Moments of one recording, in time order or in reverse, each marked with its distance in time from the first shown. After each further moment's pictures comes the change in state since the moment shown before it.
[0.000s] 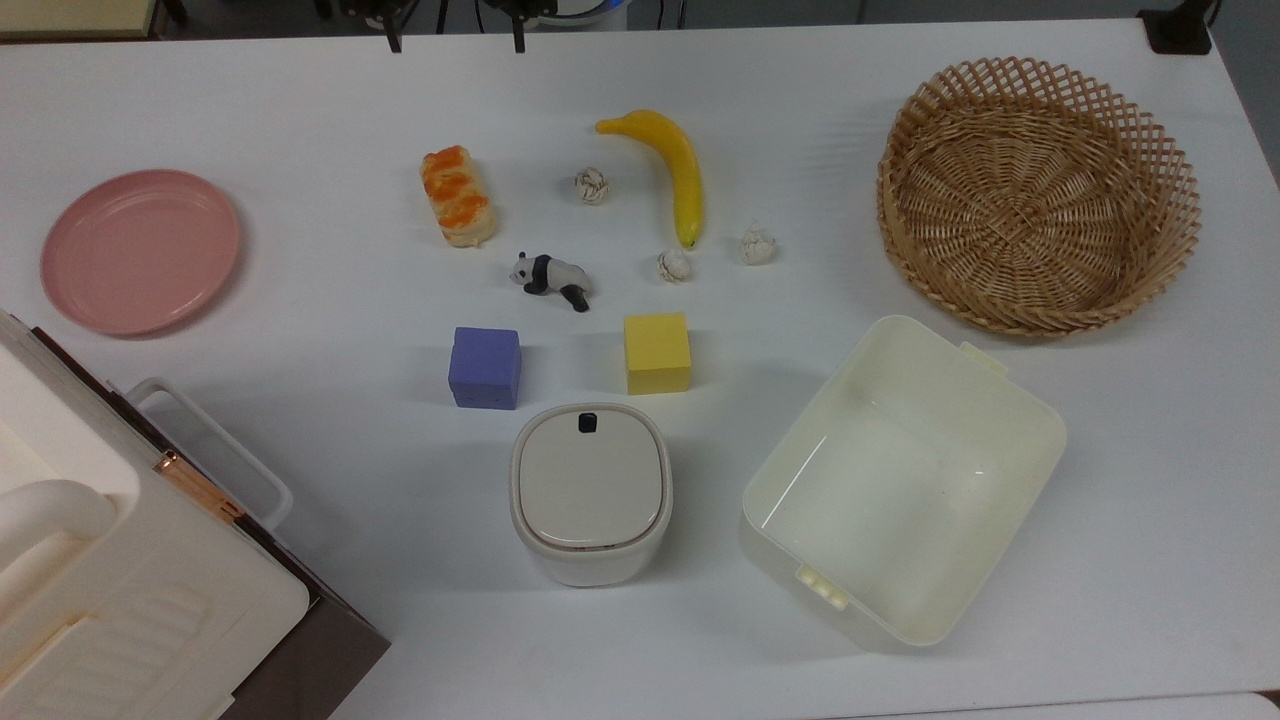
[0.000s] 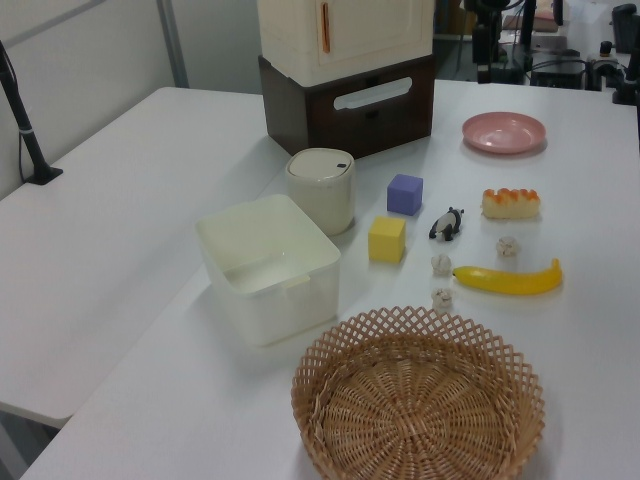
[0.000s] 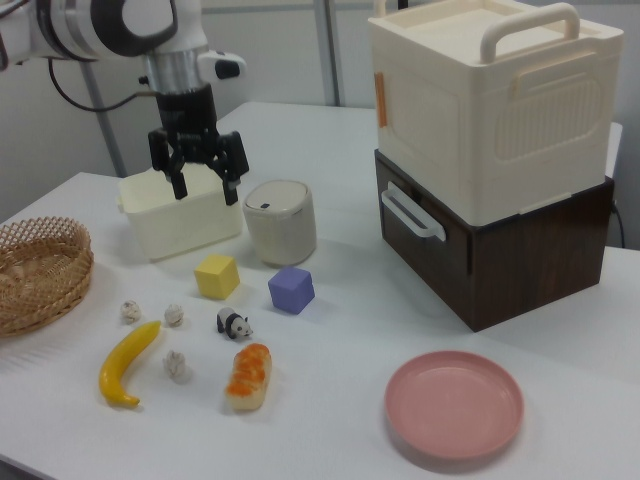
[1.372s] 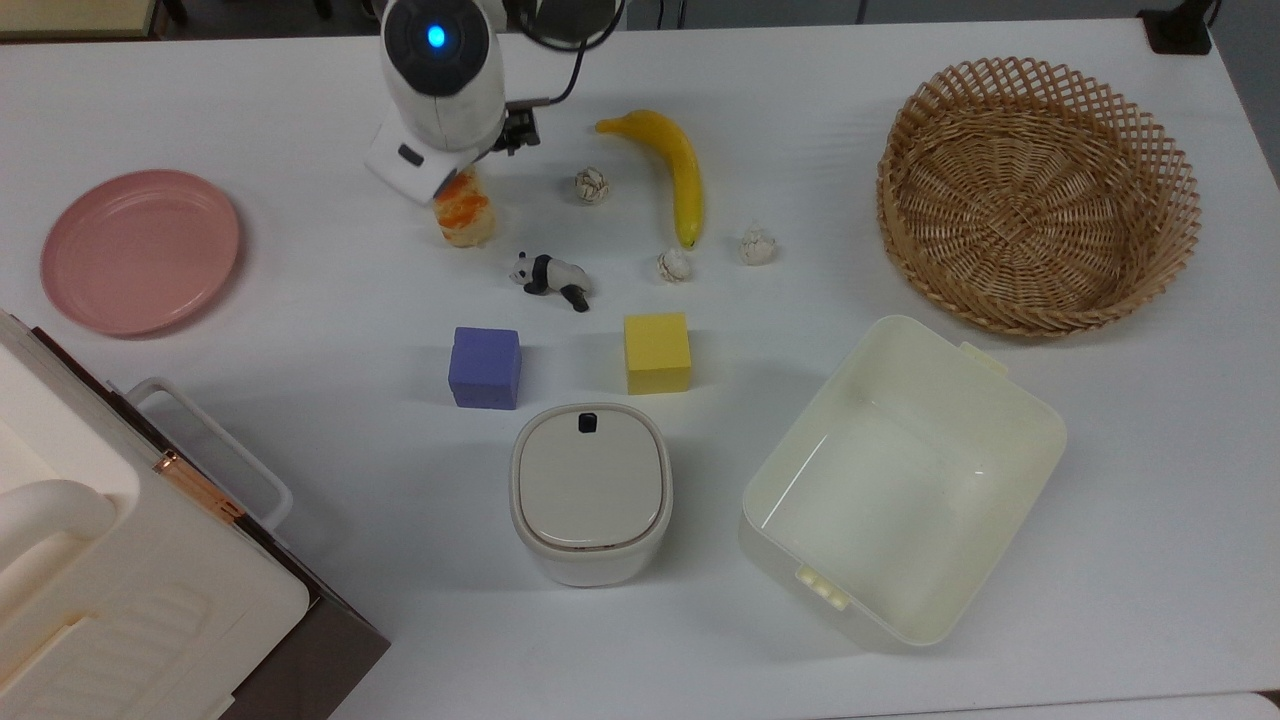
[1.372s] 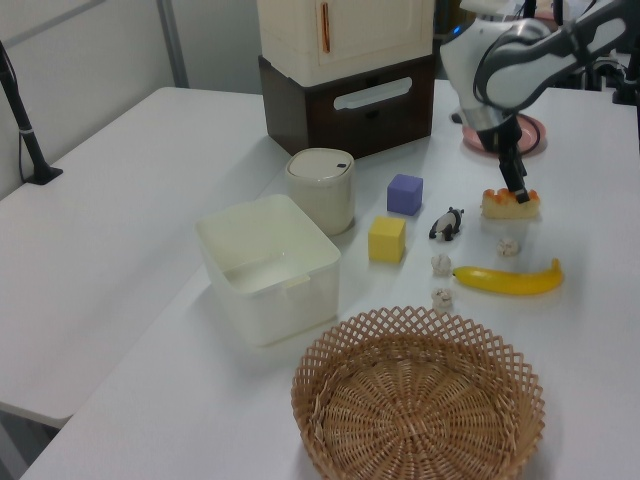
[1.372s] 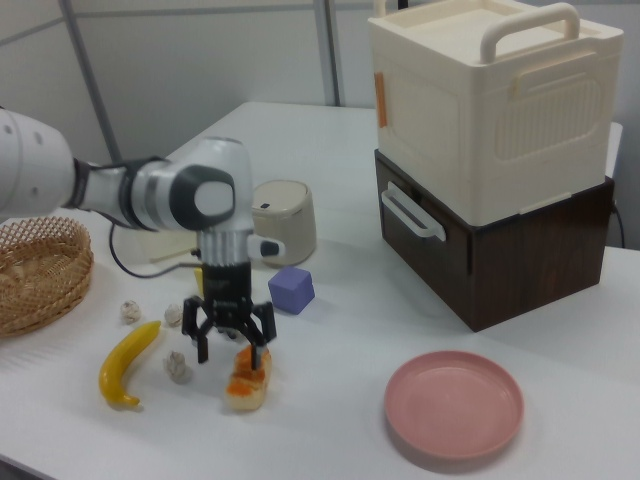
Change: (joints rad) arm -0.040 0.125 -0.004 -0.469 -0.098 0.275 -0.132
